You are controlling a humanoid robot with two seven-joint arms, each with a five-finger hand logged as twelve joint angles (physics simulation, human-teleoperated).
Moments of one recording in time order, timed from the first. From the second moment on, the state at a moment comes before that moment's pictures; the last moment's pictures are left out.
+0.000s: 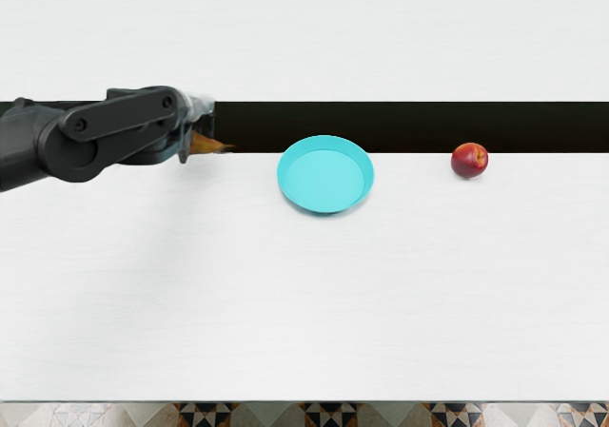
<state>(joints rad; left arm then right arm) -1.41 0.24 0.13 -0.95 1.08 -0.21 0.61 -0.06 0.00 -0.07 0.23 0.04 -0.14 -0.03</state>
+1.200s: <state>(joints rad) -1.45 0.00 0.12 -0.89 0.99 -0.19 0.49 -0.06 0.00 -0.07 0.23 0.04 -0.14 -0.03</state>
